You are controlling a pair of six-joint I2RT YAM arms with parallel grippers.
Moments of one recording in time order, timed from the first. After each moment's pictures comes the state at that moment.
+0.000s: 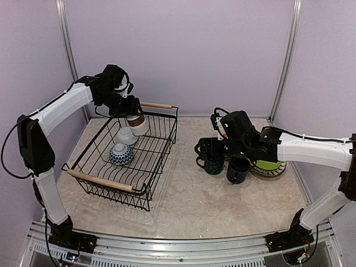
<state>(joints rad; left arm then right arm) -0.42 1.91 1.91 -0.91 0.04 -0.31 0.89 1.44 1.09 -0.29 0.21 0.52</state>
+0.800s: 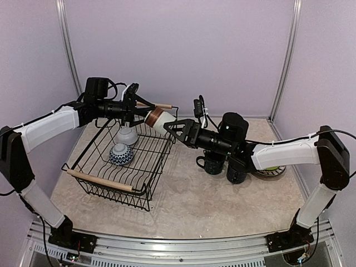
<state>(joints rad) -0.39 1.59 1.35 -0.16 0.94 -0.72 0.89 1.67 1.01 0.75 -0.33 0.87</state>
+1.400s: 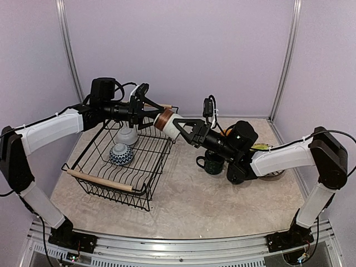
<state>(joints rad) -0.49 1.58 1.32 -0.05 0.99 -0.78 0.89 1.70 0.91 1.16 -0.32 1.06</state>
